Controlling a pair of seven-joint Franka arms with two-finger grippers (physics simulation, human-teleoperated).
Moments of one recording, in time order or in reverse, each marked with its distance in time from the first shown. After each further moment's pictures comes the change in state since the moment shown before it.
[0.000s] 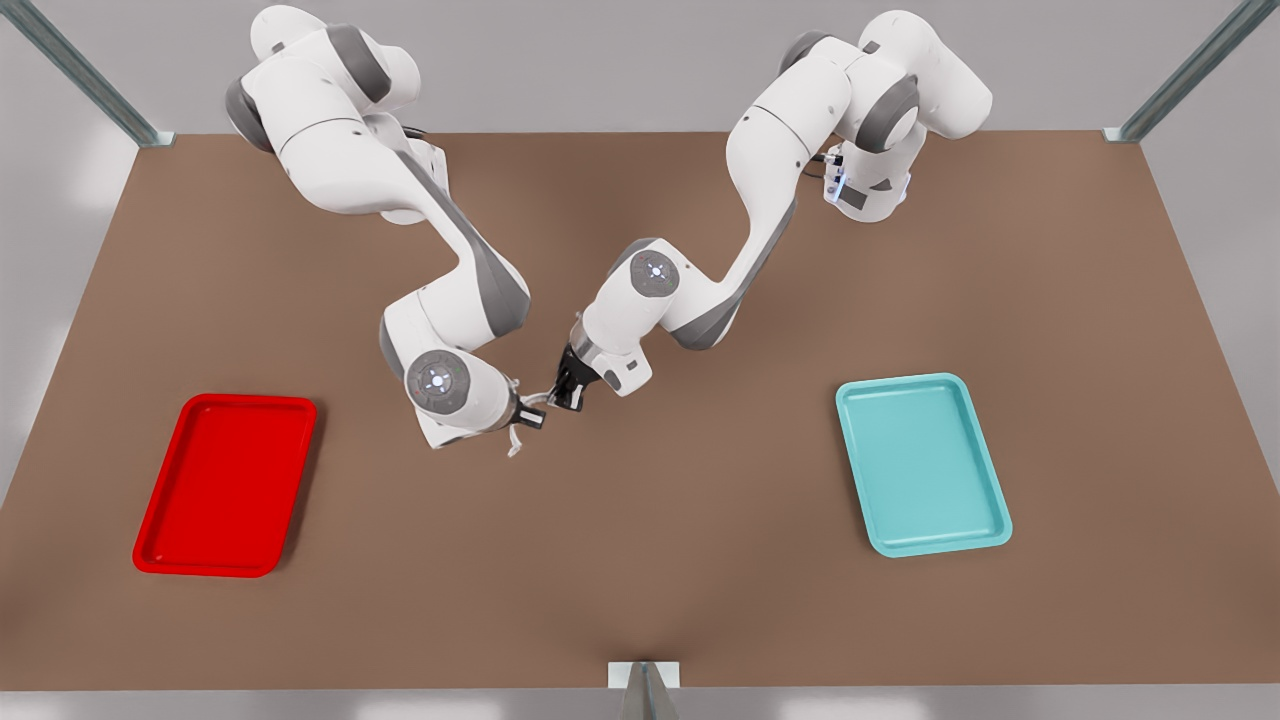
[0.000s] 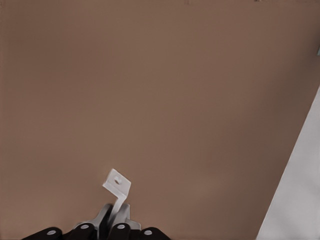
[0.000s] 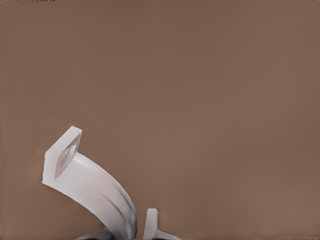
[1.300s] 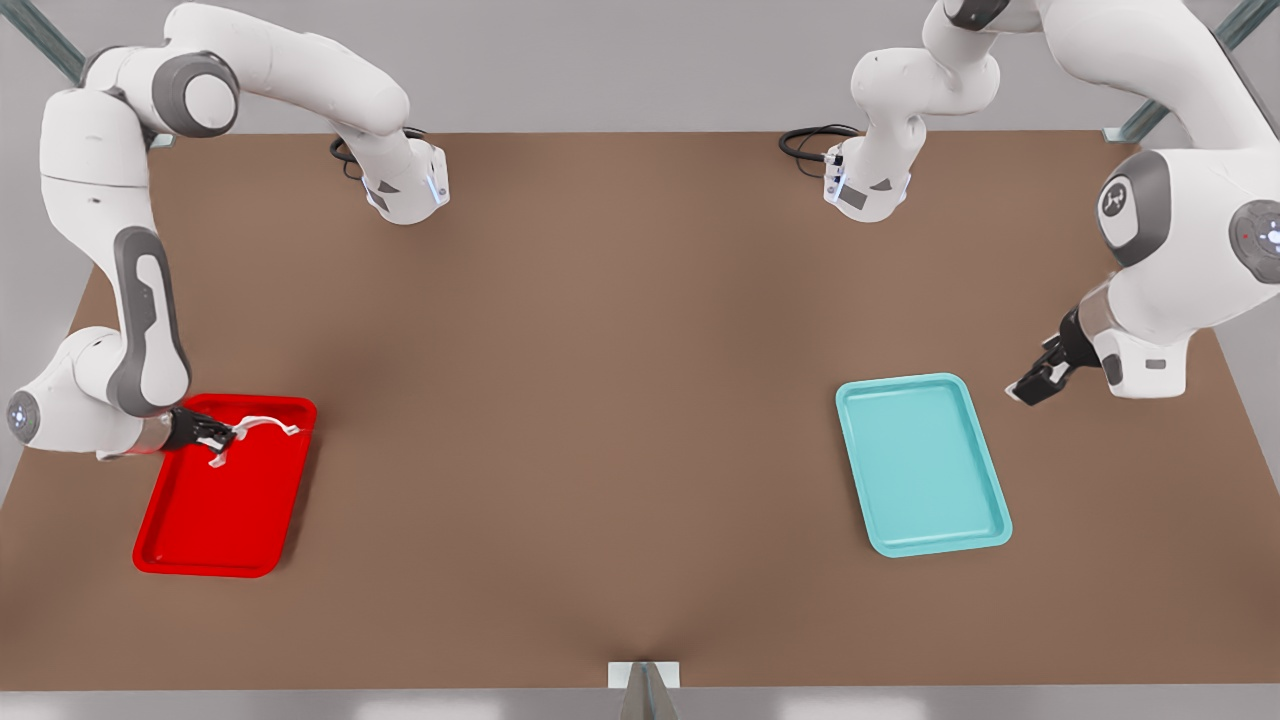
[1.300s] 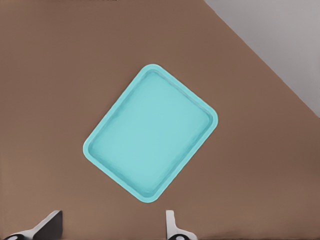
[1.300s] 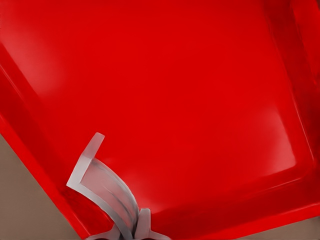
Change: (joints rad) left arm 0.822 -0.607 -0.005 -0.219 0.331 -0.917 1.409; right arm -0.902 0.069 0.011 -0.285 -0.023 0.230 -0.730
